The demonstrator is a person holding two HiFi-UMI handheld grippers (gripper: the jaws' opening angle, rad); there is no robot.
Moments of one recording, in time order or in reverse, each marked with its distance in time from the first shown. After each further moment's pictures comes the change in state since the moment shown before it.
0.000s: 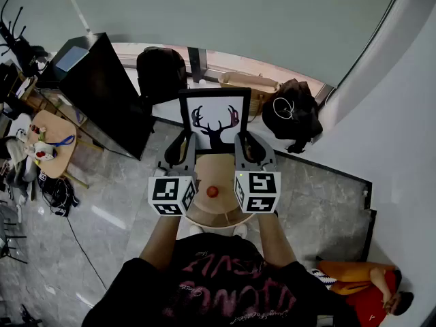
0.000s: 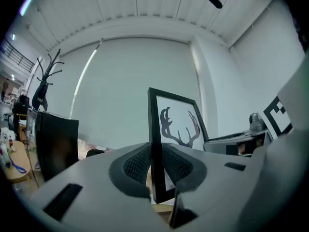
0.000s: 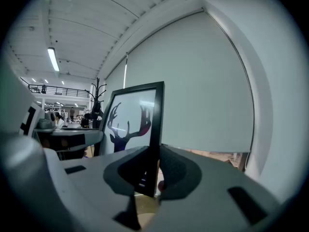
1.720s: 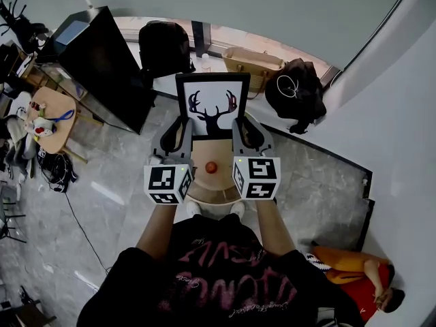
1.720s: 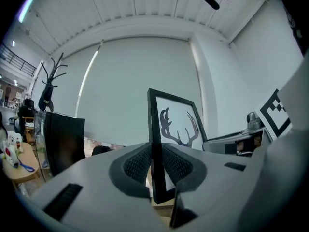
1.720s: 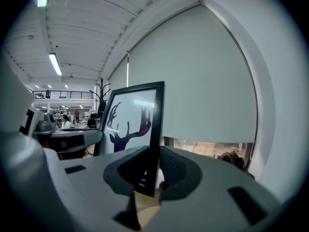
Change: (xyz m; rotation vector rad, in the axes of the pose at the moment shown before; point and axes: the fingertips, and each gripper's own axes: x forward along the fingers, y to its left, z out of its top) left arm -0.038 -0.009 -0.024 0.029 0.019 0.036; right arm -0.023 0.014 -0.033 0.036 0.037 0.063
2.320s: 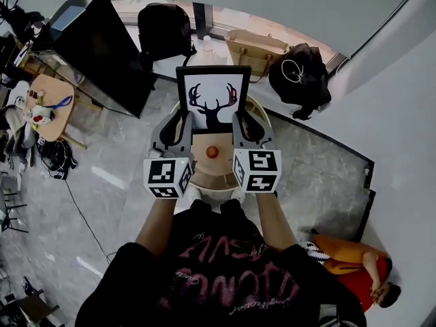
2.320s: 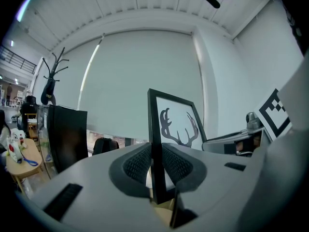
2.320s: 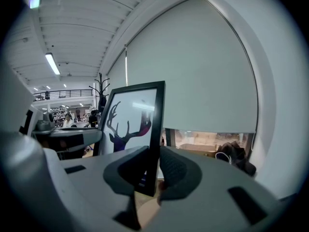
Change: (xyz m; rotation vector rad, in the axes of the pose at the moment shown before) left arm 0.001 0.005 -0.030 -0.017 0.080 0.017; right arm 0.011 0.001 -0.032 0.032 0.084 0.017
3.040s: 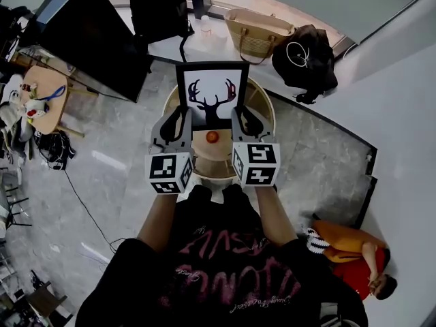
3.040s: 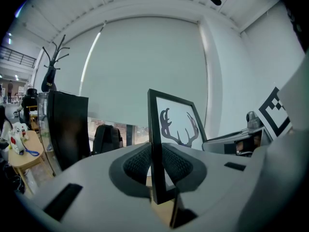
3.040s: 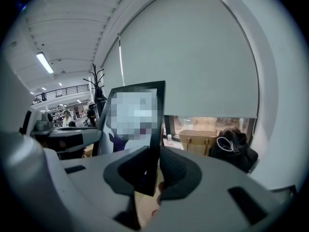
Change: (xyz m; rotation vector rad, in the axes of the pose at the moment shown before) left arm 0.025 0.012 -0.058 -0.026 0.122 0.016; right arm 0.034 -0.010 -0.054 0.049 0.127 0.000
